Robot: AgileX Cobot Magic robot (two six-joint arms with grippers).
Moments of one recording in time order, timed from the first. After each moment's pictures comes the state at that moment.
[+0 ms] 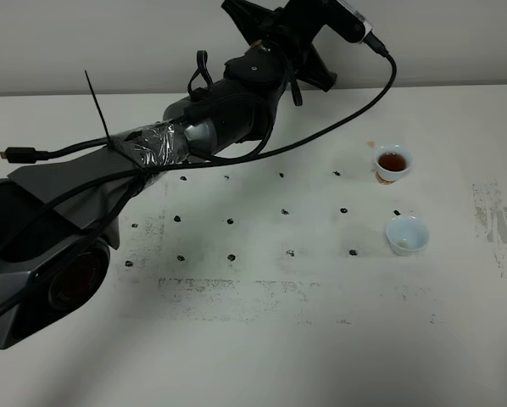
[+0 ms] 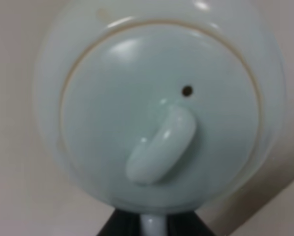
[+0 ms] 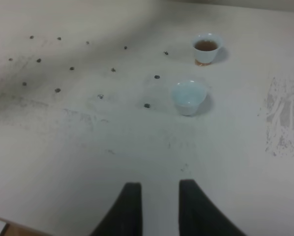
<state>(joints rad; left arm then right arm) -0.64 2.42 -2.07 -1.56 -0.53 2.07 0.01 -0.01 -0.52 0.26 1.11 -0.17</state>
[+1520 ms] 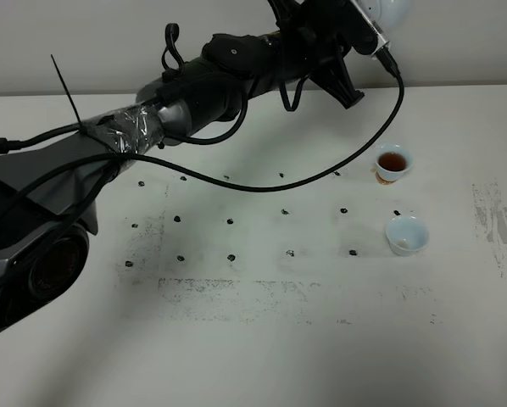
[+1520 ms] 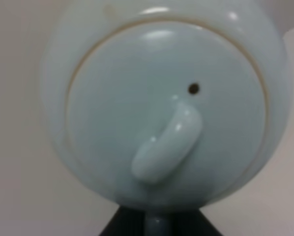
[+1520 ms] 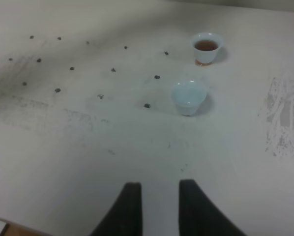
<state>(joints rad) -0.58 2.40 -2.07 -1.23 0.08 1.78 0.01 -0.01 -0.52 0.26 1.11 -0.17</state>
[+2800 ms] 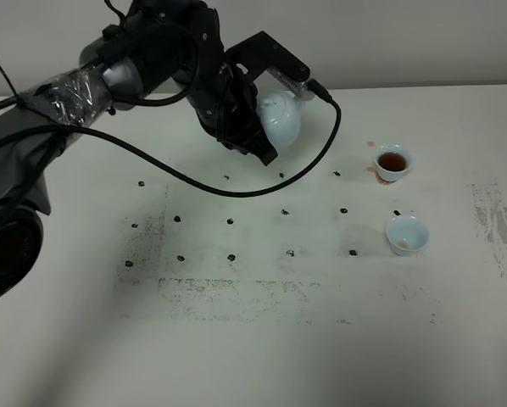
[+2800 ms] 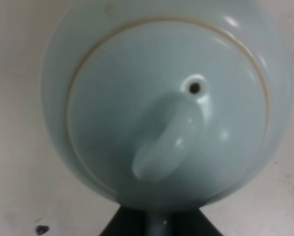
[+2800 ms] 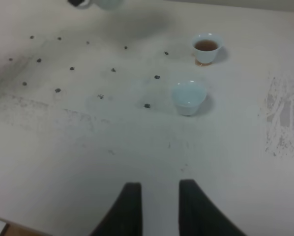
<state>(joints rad) -0.50 2.31 -2.07 -0.07 0.96 0.47 0.01 -0.01 -0.52 0.26 1.11 -0.17</state>
